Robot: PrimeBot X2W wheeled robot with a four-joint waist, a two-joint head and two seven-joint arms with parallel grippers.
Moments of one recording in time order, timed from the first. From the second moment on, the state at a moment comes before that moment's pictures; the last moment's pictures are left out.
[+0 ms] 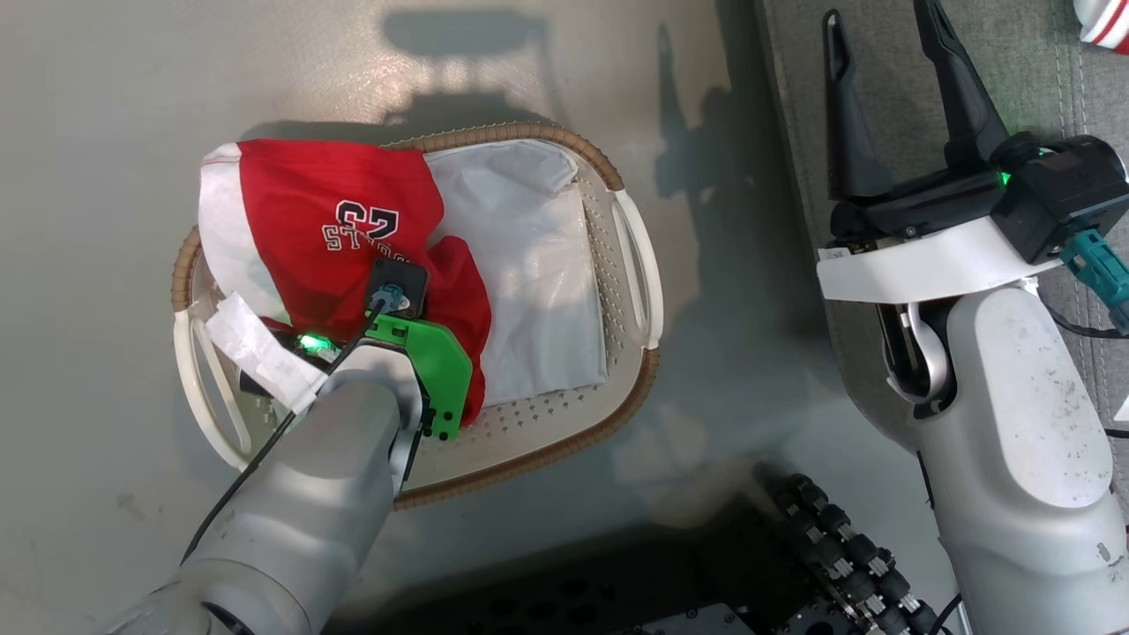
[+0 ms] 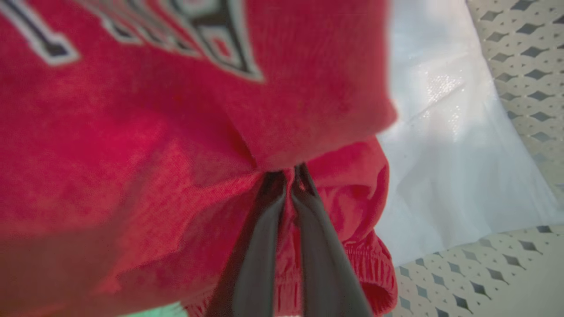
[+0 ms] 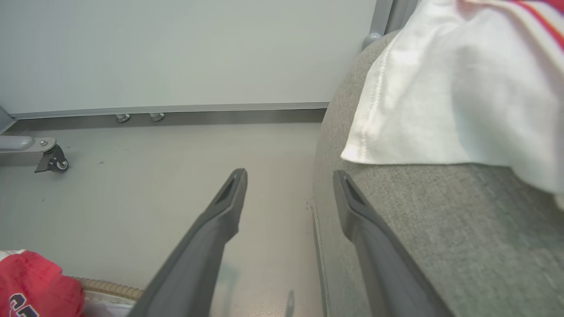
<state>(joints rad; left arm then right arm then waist) -0.91 0.05 -1.09 1.21 -0.83 0.11 -0.12 -0.59 -0.05 0.09 0.07 0.14 0.13 -0.26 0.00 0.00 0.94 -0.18</state>
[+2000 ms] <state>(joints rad) -0.76 0.37 -0.94 0.45 -0.50 0.03 -0.19 -0.25 -0.05 0.05 0.25 0.09 0.13 -0.26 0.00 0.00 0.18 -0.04</state>
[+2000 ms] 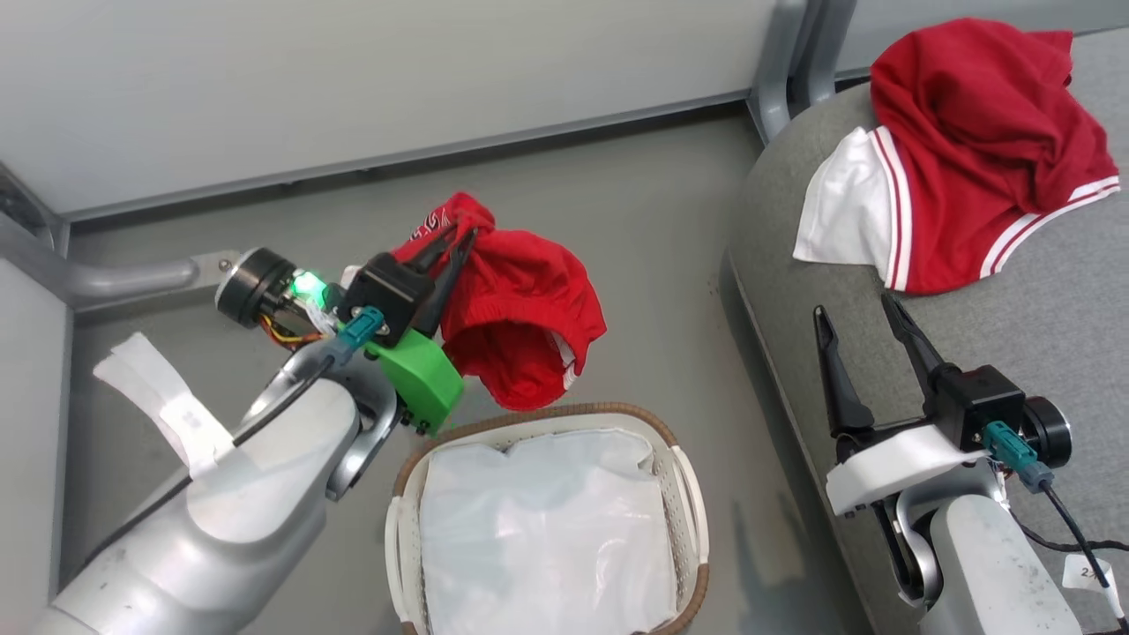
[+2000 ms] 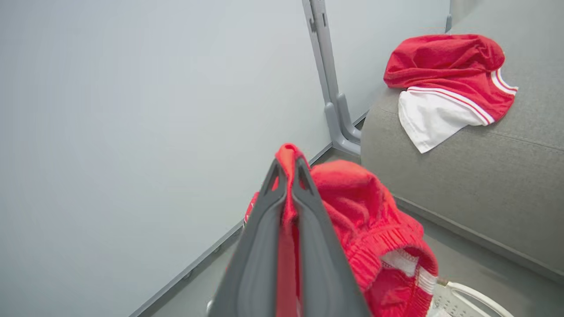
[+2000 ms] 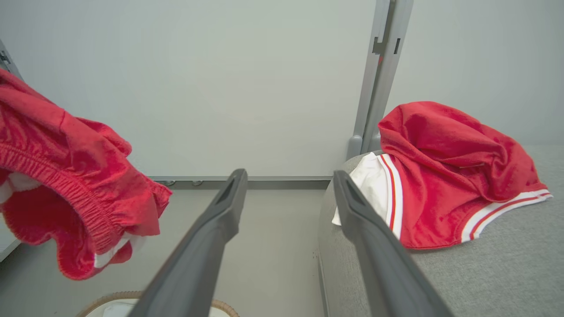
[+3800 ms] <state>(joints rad) -0.92 0.26 -0.98 0.27 -0.55 0.03 -0.10 -0.52 -0.05 0.33 0.52 0.09 0.13 -0.26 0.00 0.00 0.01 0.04</state>
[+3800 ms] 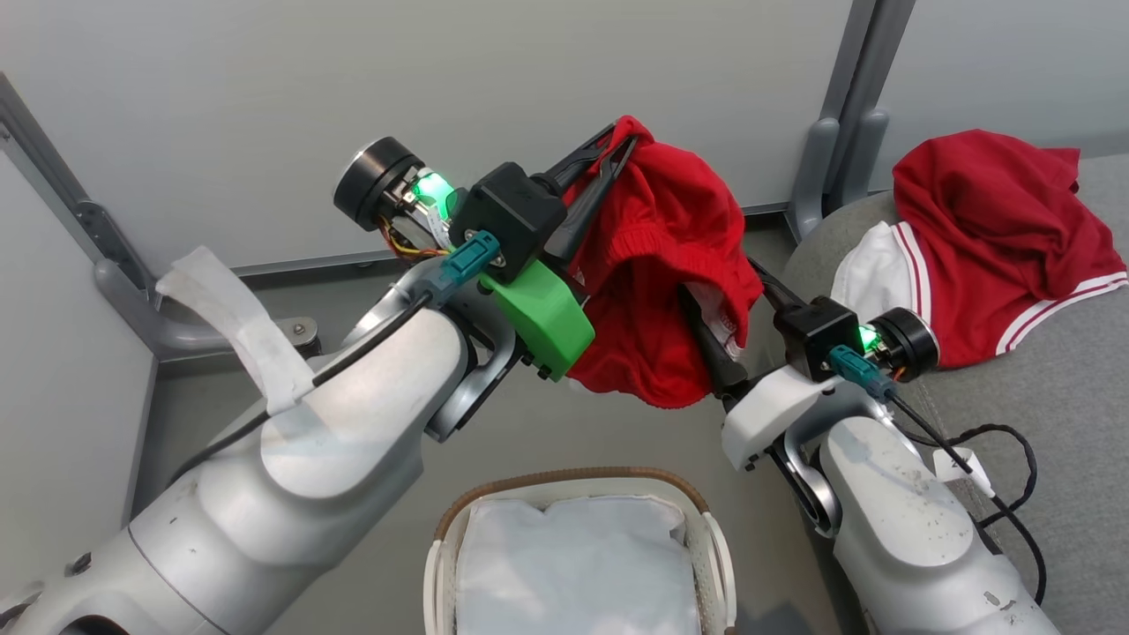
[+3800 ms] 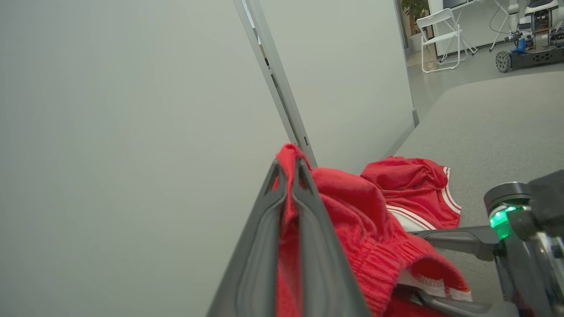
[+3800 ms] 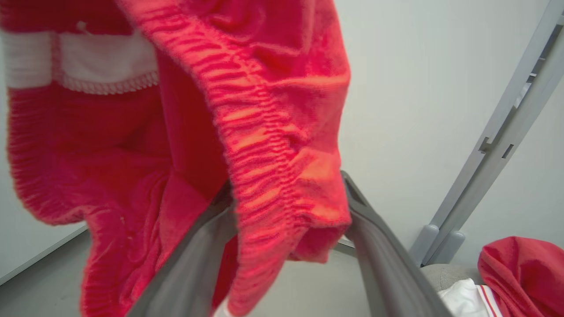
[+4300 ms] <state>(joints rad) -0.80 0.28 -0.92 0.29 -0.65 0.07 -0.16 -0.55 -0.05 0.34 0.52 0.13 0.13 -0.26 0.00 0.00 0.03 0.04</state>
